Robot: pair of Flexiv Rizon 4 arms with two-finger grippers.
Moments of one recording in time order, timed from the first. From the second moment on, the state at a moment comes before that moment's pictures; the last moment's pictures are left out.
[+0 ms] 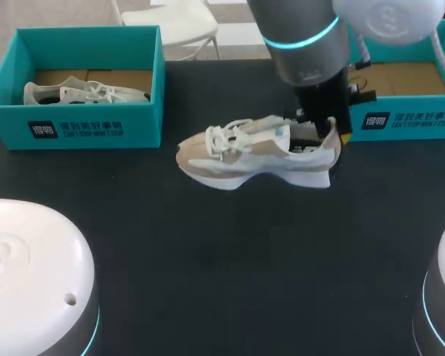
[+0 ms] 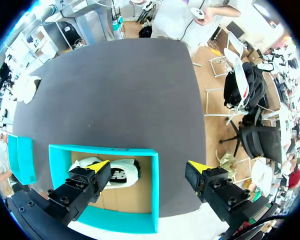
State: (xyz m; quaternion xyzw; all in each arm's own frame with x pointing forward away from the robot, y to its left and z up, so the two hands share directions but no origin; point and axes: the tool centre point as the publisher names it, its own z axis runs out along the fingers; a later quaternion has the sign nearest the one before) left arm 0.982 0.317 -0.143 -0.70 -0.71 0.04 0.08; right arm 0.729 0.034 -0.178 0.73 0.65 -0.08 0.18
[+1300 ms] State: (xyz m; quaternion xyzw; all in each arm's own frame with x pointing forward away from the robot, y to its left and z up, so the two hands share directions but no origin) left arm 0.982 0.317 -0.143 -0.70 -0.71 0.04 0.08; right arm 0.728 0.038 -0.338 0.70 0.69 -0.07 0.15
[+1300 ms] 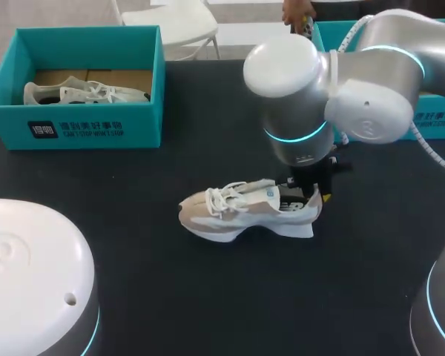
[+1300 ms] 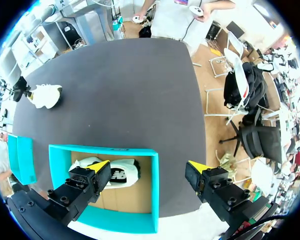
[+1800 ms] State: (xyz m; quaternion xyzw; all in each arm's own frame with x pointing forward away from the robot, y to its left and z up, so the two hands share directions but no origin) left arm 0.982 0.317 -0.143 -0.70 -0.71 0.04 0.08; right arm 0.729 0.035 -0.360 0.70 0.69 -0.08 0.14
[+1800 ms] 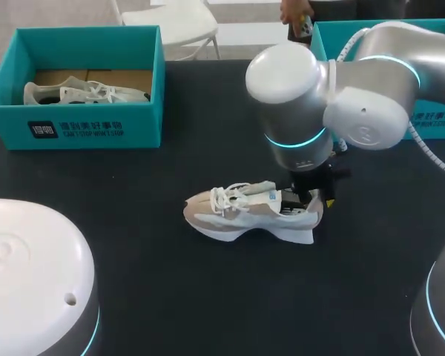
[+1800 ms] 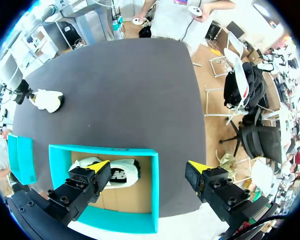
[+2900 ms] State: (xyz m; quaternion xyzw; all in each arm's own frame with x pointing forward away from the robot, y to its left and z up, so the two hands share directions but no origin) left arm 0.982 0.317 -0.143 -0.70 -0.71 0.04 0.08; right arm 0.755 0.057 -0.231 0.41 0.90 0.01 0.11
